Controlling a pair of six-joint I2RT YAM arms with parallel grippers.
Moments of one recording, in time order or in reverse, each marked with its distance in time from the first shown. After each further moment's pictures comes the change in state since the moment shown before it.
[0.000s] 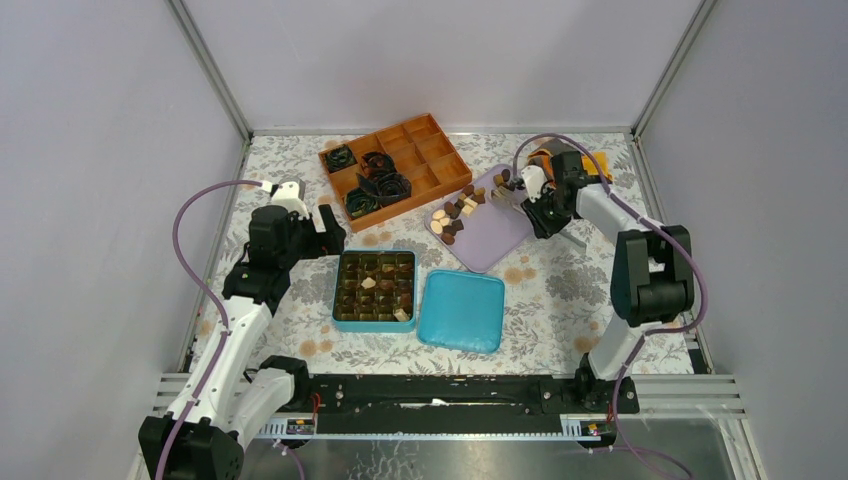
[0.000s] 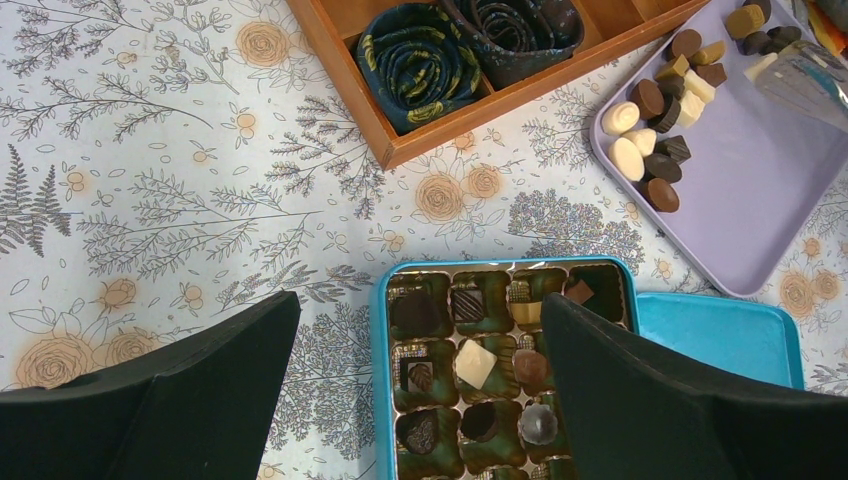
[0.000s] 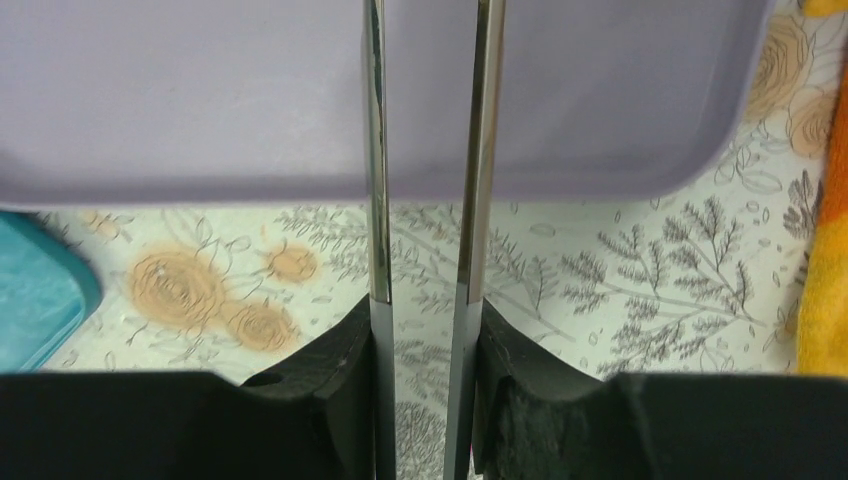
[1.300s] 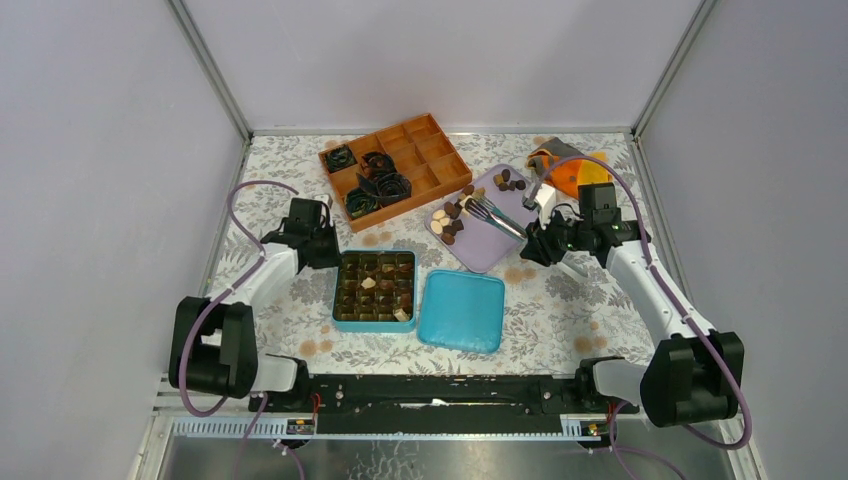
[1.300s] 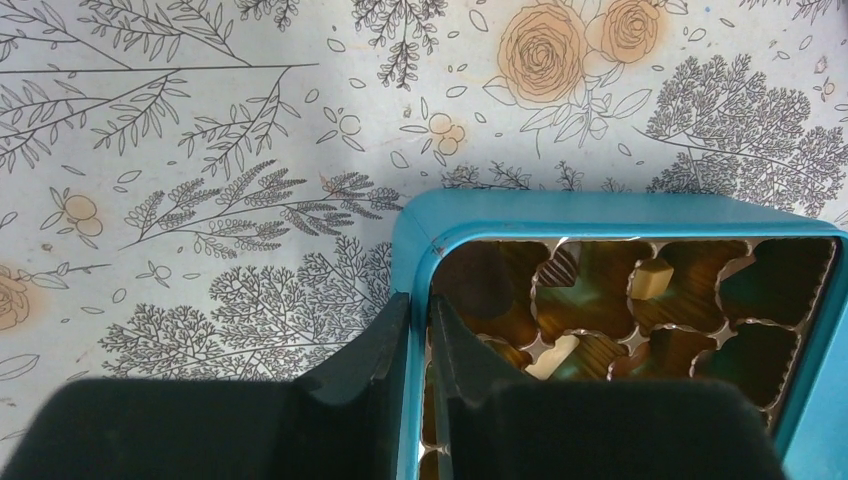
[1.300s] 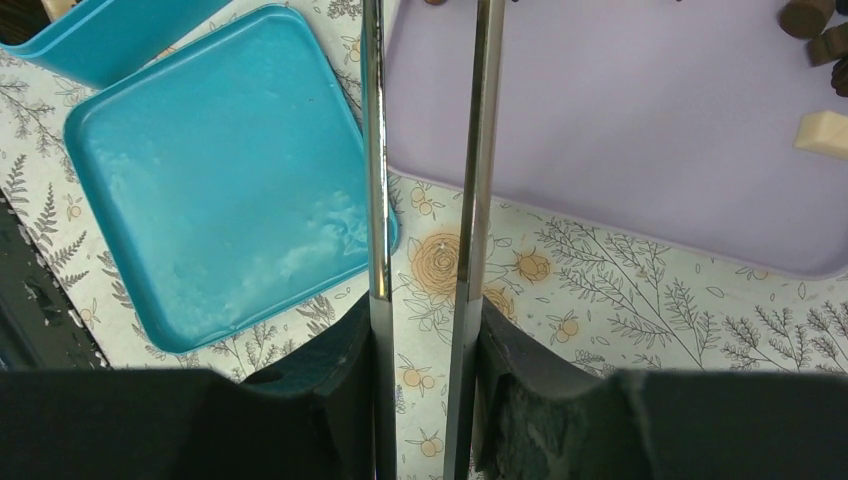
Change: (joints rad) left arm 0.000 0.471 0.039 -0.050 0.004 -0.040; right arm -0.006 -0.564 -0.345 0.019 -0.458 -0.032
